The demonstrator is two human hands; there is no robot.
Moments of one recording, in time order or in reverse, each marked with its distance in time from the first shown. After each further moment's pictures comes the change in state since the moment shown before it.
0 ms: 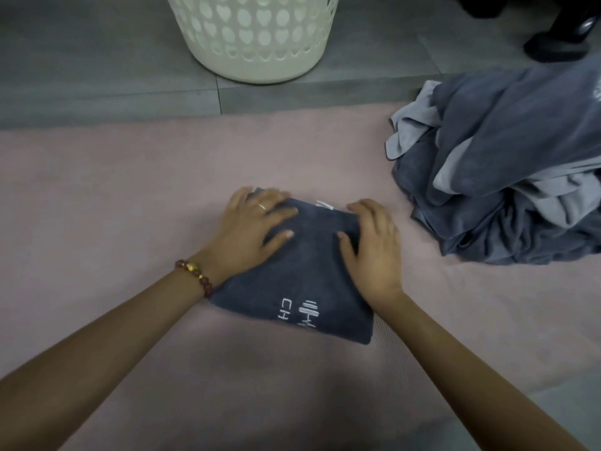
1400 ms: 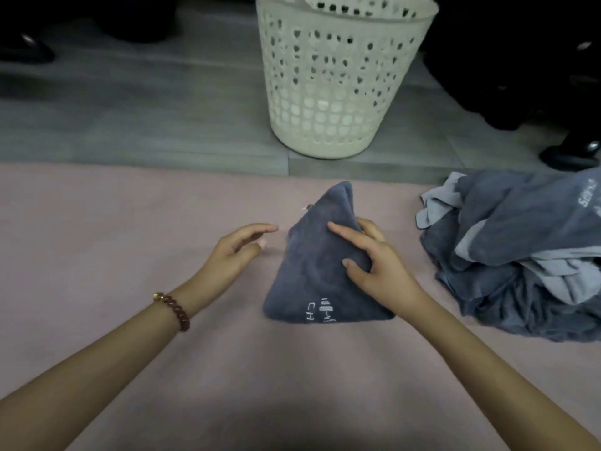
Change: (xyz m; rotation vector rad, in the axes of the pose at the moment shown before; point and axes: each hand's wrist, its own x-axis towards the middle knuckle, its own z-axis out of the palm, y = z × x) left_hand -0.086 0.006 -0.133 -0.953 0.258 -0.517; right_hand 0.020 -0.105 -0.087 0.466 -0.410 -0.343
